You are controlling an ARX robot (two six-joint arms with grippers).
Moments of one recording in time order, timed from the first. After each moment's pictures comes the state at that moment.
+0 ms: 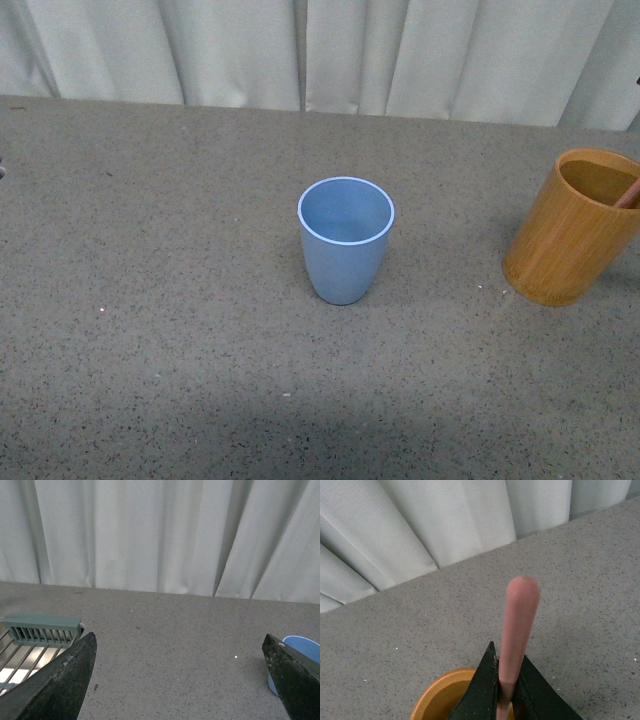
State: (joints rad) left arm 0.00 0.00 0.02 0.00 0.00 -0.01; right arm 0.04 1.73 0.63 0.68 0.13 0.38
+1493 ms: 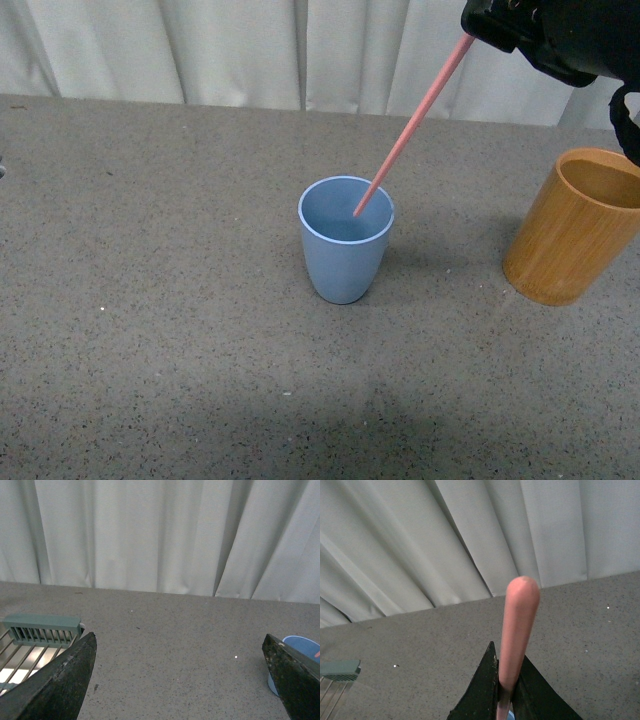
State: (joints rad) left arm 0.00 0.00 0.02 0.00 0.00 -0.01; right arm 0.51 1.58 0.66 0.71 0.28 0.48
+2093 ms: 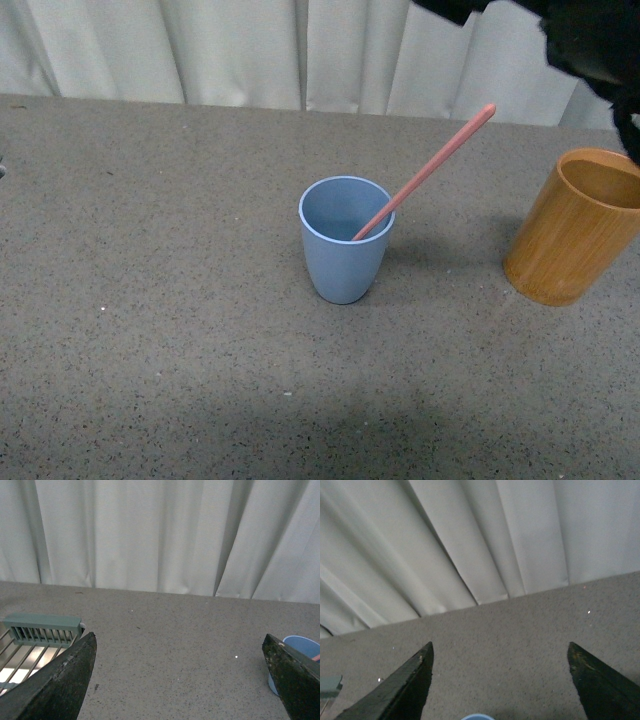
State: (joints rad) left arm 0.00 0.00 0.02 0.00 0.00 -0.01; right arm 0.50 1.58 0.65 0.72 0.34 0.48
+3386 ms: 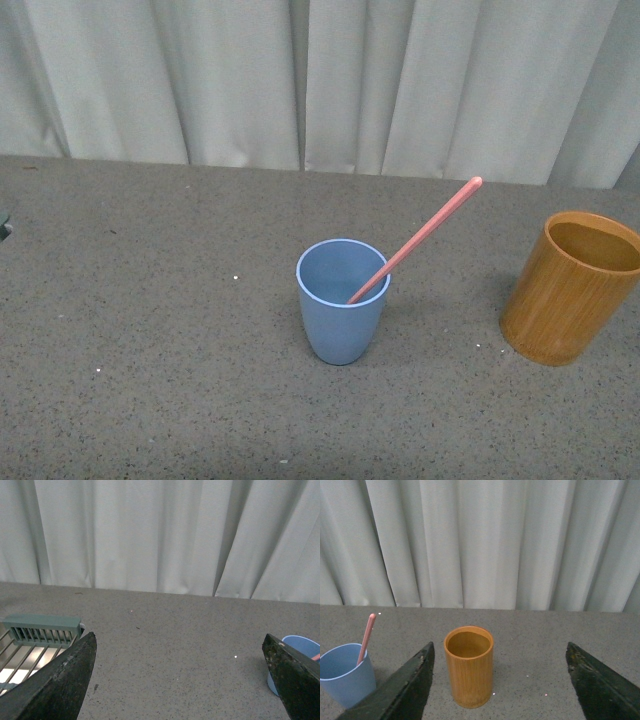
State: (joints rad) left arm 0.00 0.00 0.02 0.00 0.00 -0.01; right arm 0.00 0.00 0.00 0.00 0.00 0.00
